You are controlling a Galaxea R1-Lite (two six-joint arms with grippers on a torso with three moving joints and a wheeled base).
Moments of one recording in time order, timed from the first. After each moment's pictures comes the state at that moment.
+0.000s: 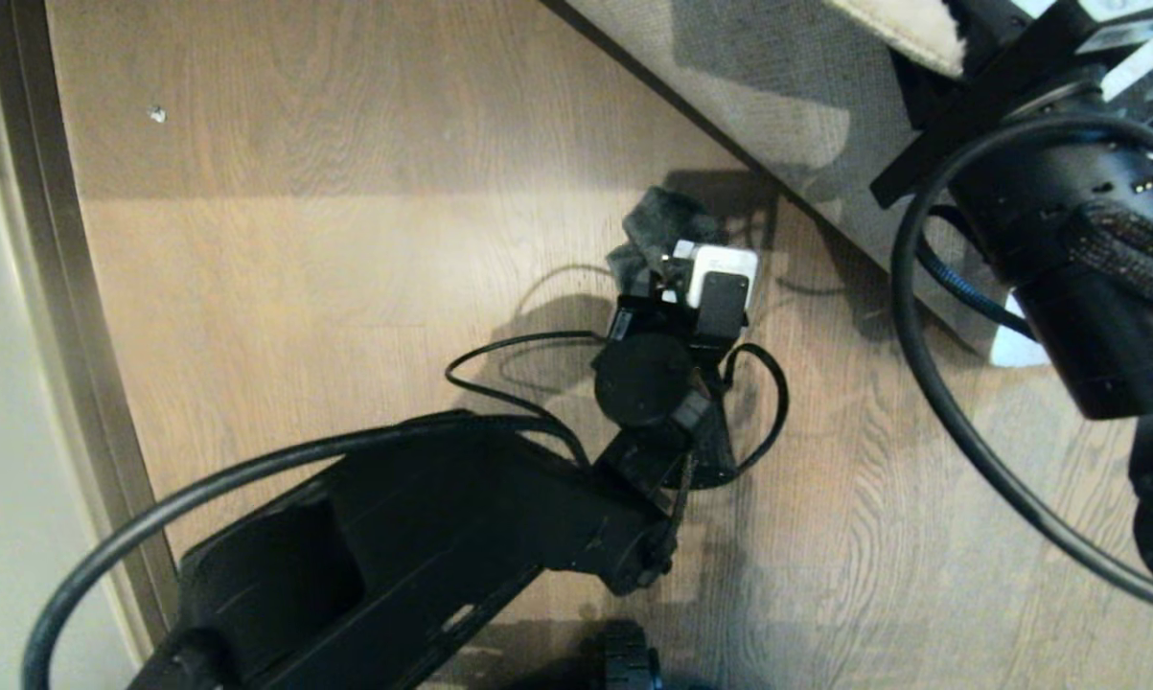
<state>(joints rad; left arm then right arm) -0.93 2.47 -1.59 -1.51 0.78 0.60 0.70 1.58 -0.88 -1.52 -0.21 1.12</state>
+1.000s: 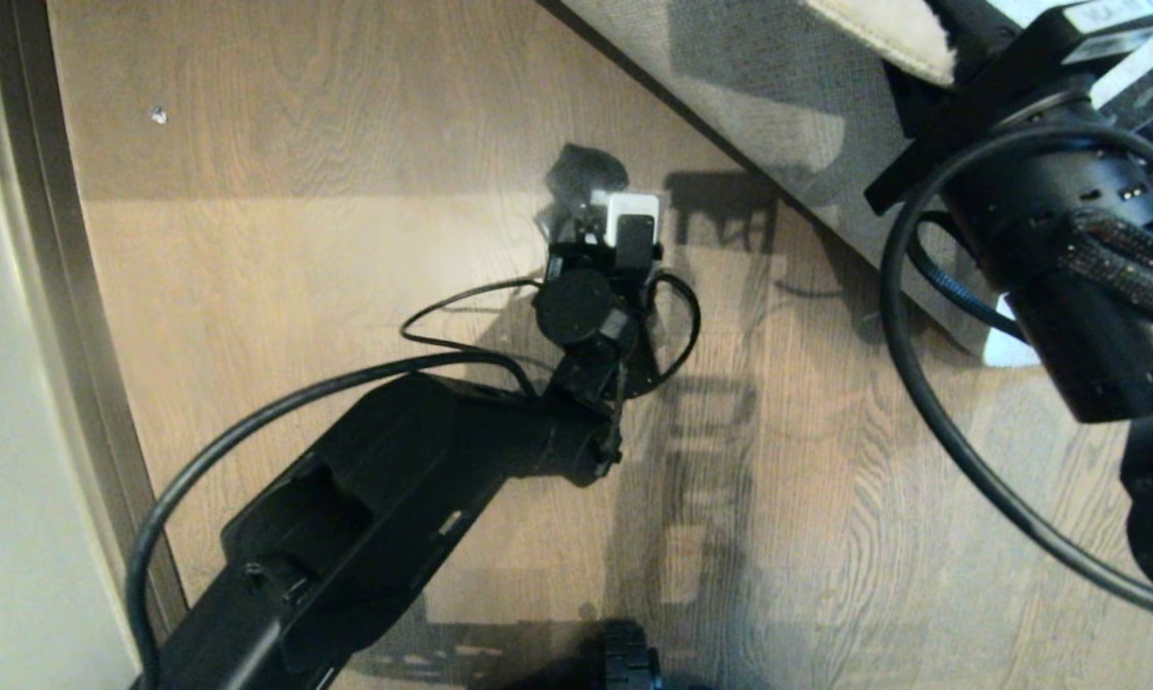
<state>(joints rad) -0.70 2.58 -1.91 -1.38 0.77 0.61 0.70 1.59 -0.87 -1.52 -0.21 1.11</state>
